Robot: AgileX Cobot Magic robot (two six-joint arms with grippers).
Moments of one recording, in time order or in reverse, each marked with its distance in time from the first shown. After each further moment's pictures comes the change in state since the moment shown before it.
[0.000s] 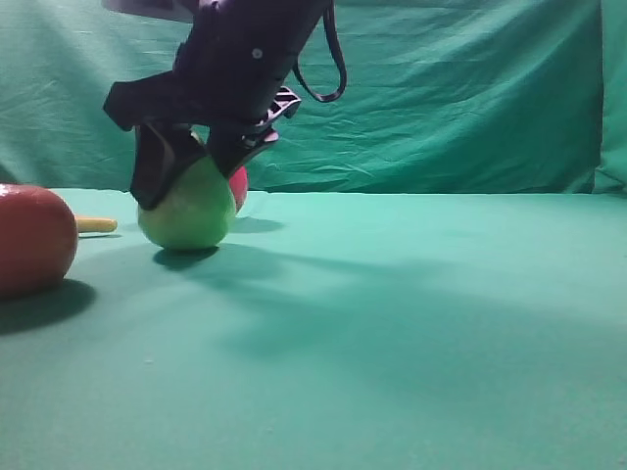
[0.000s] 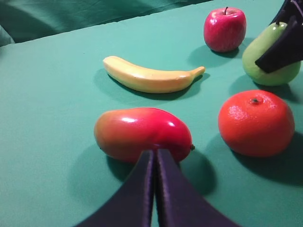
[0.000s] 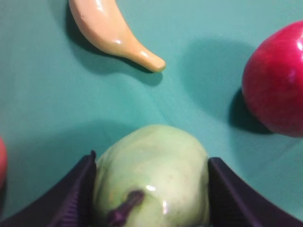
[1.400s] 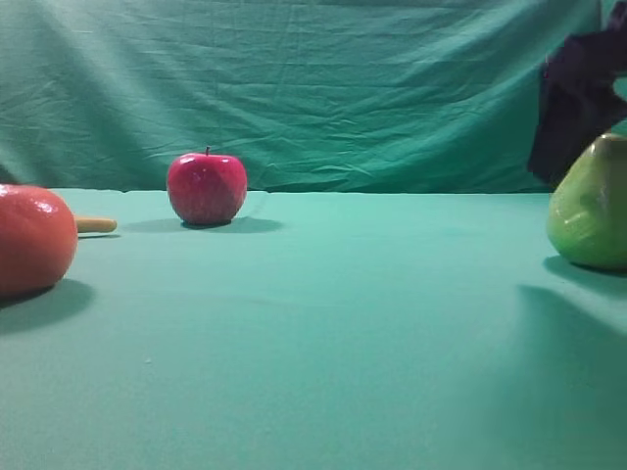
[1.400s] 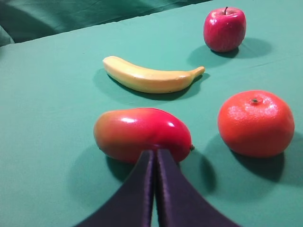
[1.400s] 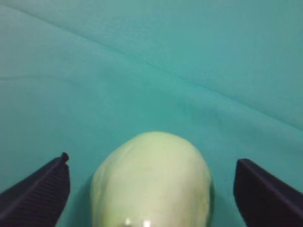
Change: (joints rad) left arm 0.000 0.000 0.000 0.000 0.000 0.000; right arm -0.459 -0.572 0.696 -0.086 -0.108 0.144
